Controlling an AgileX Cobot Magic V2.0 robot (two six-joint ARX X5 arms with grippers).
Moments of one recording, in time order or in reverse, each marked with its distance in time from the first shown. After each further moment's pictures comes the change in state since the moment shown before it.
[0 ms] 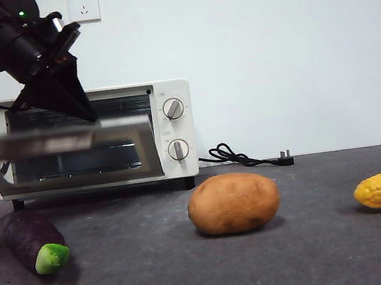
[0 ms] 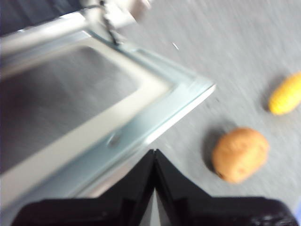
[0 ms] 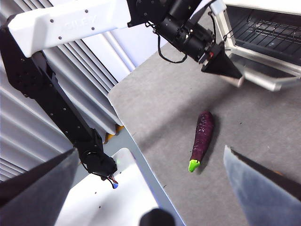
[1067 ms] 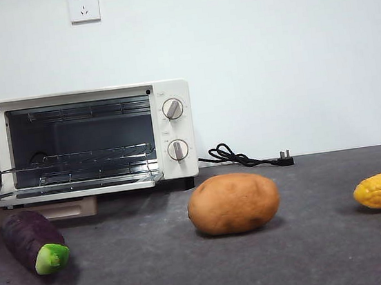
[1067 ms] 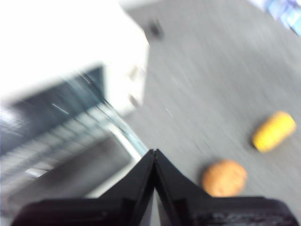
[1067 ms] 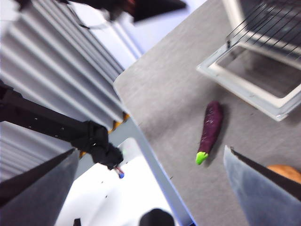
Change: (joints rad) left arm -0.053 -0.551 -0.001 -0.026 -0.234 -0.027; right arm 0.065 0.064 0.001 -0.001 0.002 -0.003
